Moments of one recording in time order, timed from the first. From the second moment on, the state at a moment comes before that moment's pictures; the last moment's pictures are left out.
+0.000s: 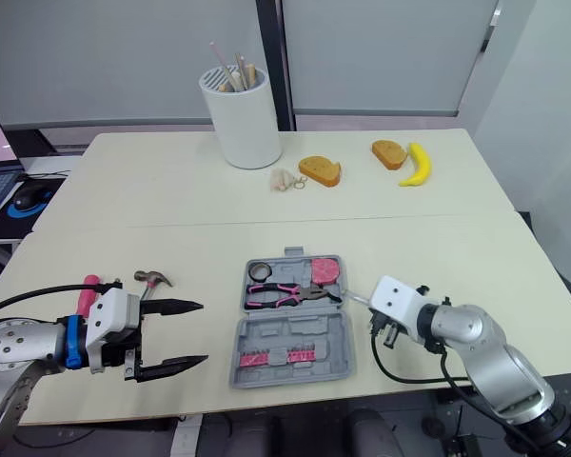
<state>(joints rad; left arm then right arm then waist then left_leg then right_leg) 0.17 0.93 0.24 -0.22 -0.45 0.12 -1.25 -0.23 -0.78 0.36 -0.55 0.00 0.71 0.79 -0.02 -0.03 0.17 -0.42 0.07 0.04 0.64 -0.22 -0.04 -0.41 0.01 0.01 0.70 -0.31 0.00</state>
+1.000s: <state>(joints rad) 0.20 0.92 0.23 -0.19 -0.39 0.08 -1.25 -0.73 -0.33 0.79 0.04 -0.15 0.61 0.97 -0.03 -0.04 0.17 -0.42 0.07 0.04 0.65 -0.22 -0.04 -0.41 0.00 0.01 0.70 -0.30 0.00</state>
